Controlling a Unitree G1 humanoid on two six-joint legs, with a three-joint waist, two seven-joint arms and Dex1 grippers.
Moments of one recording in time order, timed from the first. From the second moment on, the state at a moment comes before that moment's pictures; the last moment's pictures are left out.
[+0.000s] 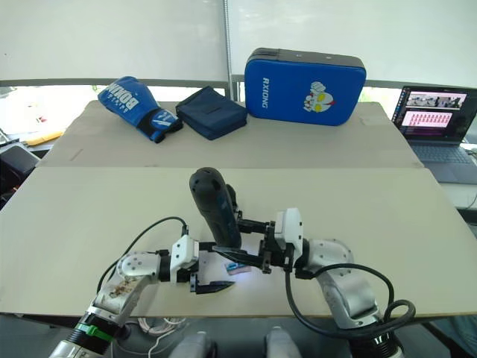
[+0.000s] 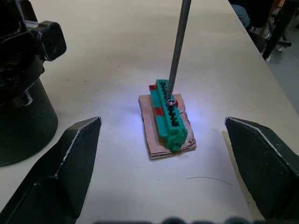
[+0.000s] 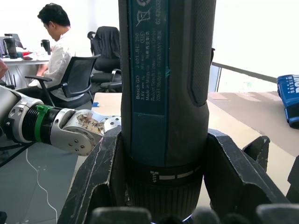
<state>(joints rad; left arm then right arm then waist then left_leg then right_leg) -0.20 0.42 -0.25 0.08 -0.19 -0.03 -1.15 -0.19 -0.39 0.17 -0.35 0.49 0.12 1.02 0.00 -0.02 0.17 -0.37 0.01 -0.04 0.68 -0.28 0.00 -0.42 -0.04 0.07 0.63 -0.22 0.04</state>
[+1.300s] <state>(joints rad) -0.20 0.42 -0.25 0.07 -0.19 -0.02 -1.15 -0.19 -0.43 0.17 -0.36 0.53 0.14 1.03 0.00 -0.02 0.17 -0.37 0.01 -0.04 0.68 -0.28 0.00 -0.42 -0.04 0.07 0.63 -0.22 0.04</state>
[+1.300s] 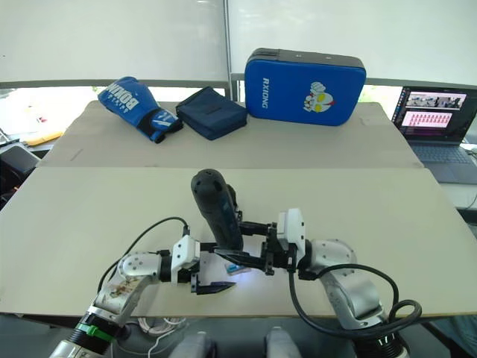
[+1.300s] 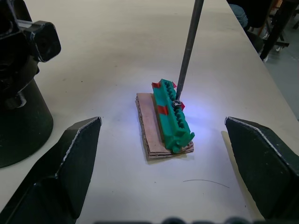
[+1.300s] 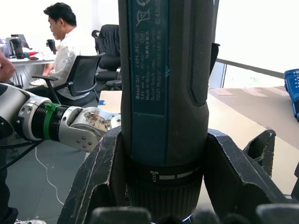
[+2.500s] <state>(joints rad) -0.20 0.42 -0.25 0.08 -0.19 -0.02 -1.15 -0.25 -0.41 0.16 -0.35 0.53 0.15 1.02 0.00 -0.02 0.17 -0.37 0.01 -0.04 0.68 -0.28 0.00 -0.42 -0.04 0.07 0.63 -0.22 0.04</state>
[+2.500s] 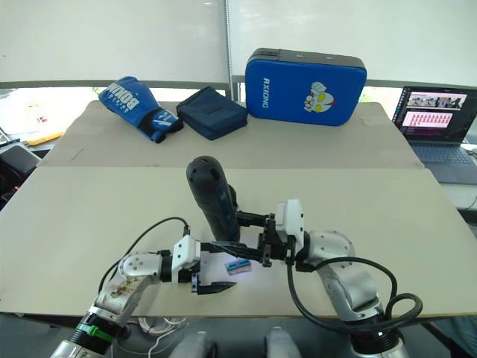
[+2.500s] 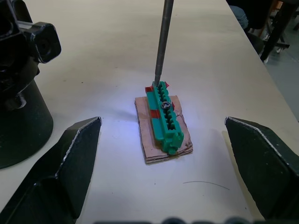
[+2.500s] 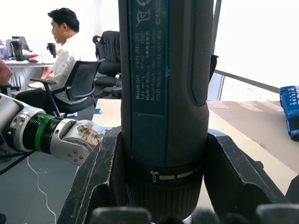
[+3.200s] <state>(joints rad) -0.20 0.42 -0.25 0.08 -0.19 -0.02 -1.15 -0.23 -0.40 0.18 -0.34 0.52 0.15 1.02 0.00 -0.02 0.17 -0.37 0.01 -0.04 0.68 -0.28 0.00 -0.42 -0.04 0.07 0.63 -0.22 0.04</state>
